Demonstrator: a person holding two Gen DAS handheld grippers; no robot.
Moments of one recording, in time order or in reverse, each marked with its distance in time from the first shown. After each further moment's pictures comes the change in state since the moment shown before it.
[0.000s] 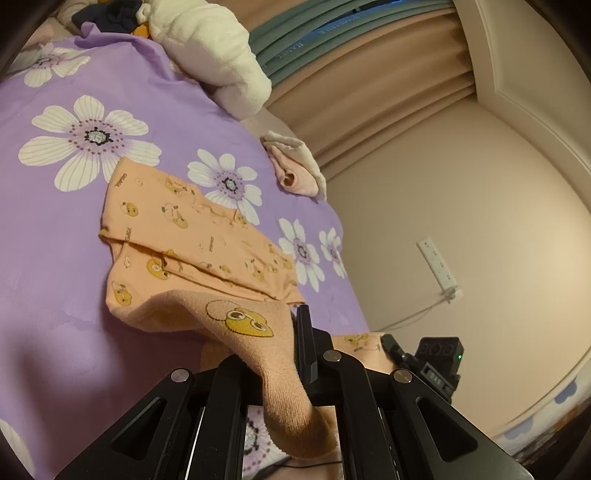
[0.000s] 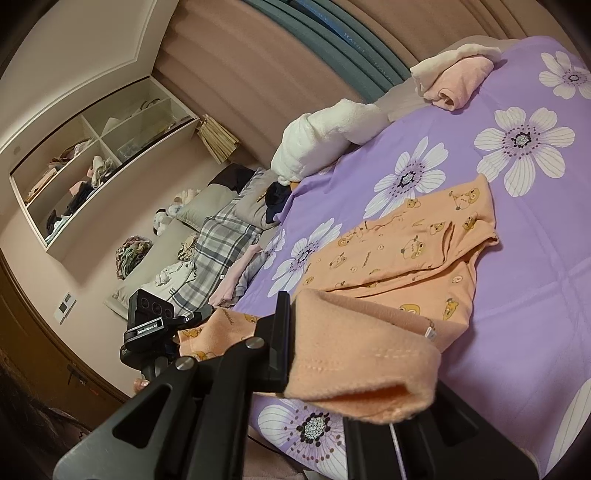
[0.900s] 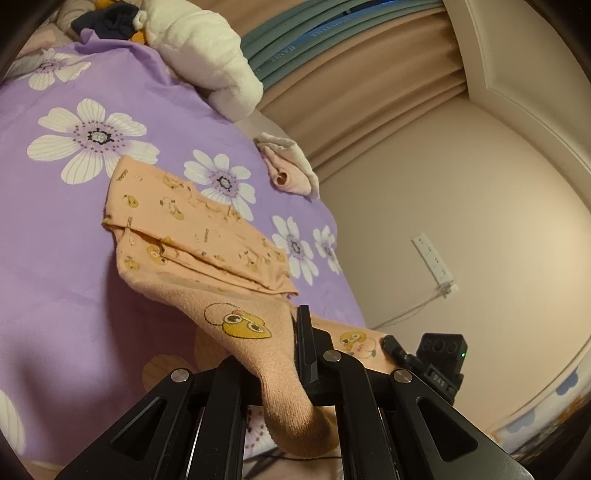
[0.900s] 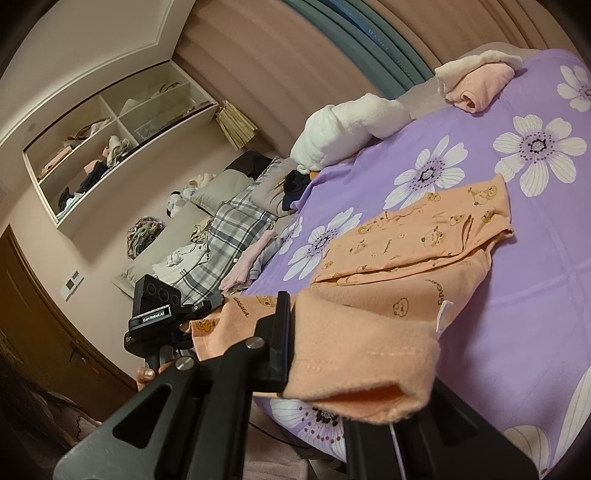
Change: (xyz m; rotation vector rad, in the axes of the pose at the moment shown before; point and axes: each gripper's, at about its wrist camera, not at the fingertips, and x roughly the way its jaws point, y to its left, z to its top) left arm -0.006 -0.006 -0.013 0.023 -0.010 -0.010; right arm -0.003 0.015 -0.013 -0.068 0.035 0.046
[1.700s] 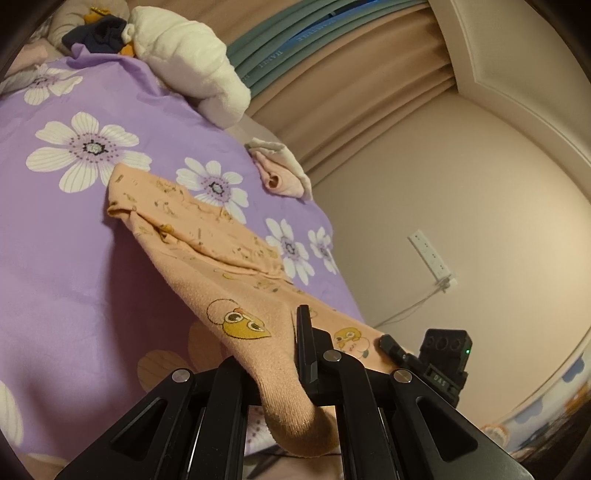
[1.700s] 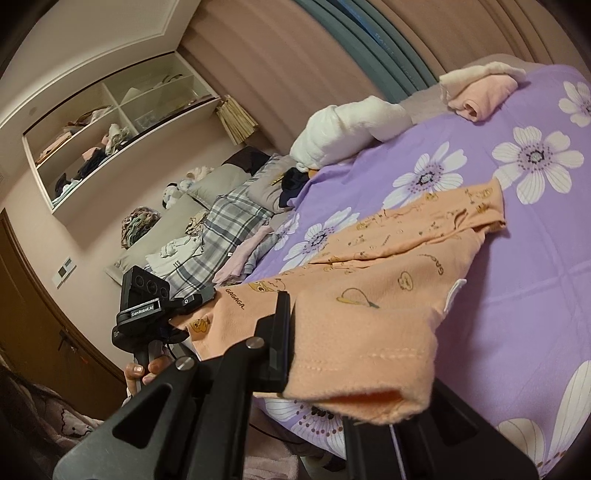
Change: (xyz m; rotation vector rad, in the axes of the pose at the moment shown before) left arm -0.006 -0.014 -0.009 0.052 -0.023 -0.001; right arm -0.003 0.014 -0.004 -0.058 0.007 -0.030
